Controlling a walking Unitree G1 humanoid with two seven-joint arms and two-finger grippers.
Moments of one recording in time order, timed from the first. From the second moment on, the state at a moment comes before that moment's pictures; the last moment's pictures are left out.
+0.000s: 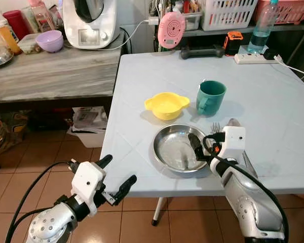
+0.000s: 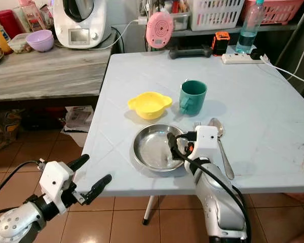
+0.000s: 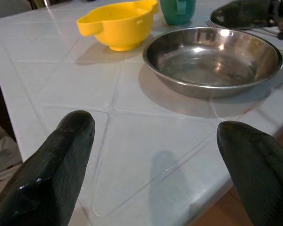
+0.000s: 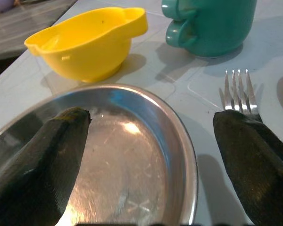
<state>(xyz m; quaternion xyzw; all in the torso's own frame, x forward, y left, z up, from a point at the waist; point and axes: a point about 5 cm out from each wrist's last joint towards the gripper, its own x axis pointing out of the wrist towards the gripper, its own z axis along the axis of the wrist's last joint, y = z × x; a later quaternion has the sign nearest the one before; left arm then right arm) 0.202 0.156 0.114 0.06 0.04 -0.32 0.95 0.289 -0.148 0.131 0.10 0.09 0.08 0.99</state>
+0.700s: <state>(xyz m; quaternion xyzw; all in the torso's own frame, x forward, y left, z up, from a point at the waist) 0.200 0.154 0.112 0.06 0.05 -0.32 0.94 0.283 -0.146 0.113 0.08 0.18 0.09 0.98</state>
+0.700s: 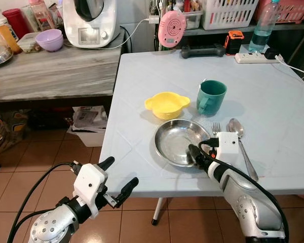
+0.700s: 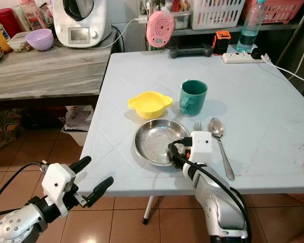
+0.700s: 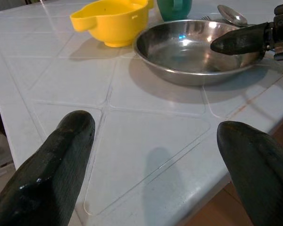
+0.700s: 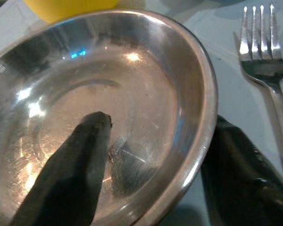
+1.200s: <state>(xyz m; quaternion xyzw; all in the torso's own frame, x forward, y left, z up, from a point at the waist) 0.200 0.154 0.112 0.06 0.05 -0.33 0.94 0.285 -0.150 0.115 0.08 0.20 0.08 0.97</state>
